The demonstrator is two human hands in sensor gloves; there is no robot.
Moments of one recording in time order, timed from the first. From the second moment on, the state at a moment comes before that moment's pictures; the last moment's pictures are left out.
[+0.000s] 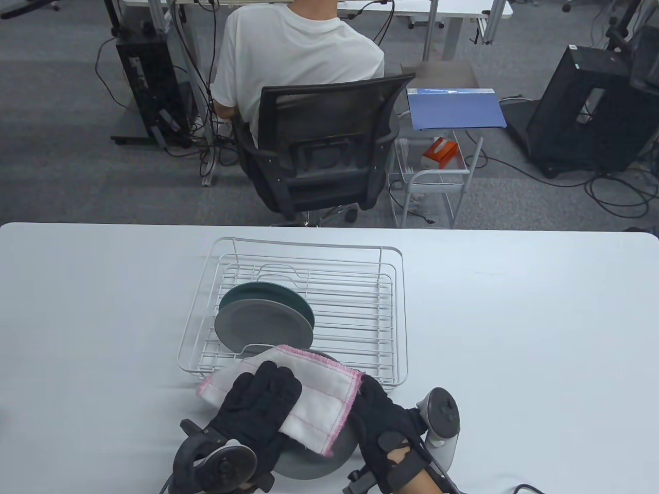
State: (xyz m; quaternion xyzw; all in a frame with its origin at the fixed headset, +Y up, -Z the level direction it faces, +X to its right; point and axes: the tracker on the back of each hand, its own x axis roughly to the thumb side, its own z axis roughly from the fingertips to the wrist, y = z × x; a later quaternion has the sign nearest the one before) left_hand -0.176 -0.671 -0.223 0.18 -0.27 0.13 0.94; right_hand 0.082 -0.716 -0.253 0.09 0.05 0.61 0.78
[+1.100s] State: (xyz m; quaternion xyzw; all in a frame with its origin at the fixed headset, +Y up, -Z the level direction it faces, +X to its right) left_hand -0.144 -0.683 -0.210 0.14 -0.37 0.12 0.91; right_hand 0.057 -0.717 -0.244 0.15 0.02 0.57 0.81
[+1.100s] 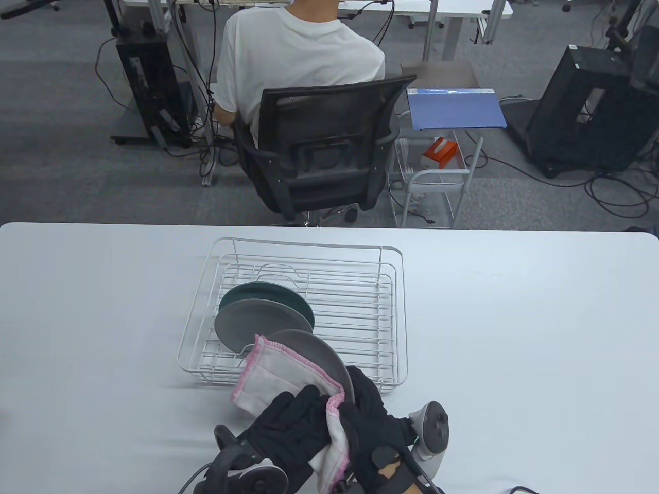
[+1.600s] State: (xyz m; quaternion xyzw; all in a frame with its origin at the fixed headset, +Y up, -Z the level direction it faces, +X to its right) left_hand -0.183 -0.672 -0.230 0.17 -0.26 0.13 0.94; right_hand 0.059 -0.712 -0.244 0.17 0.06 0.59 0.79
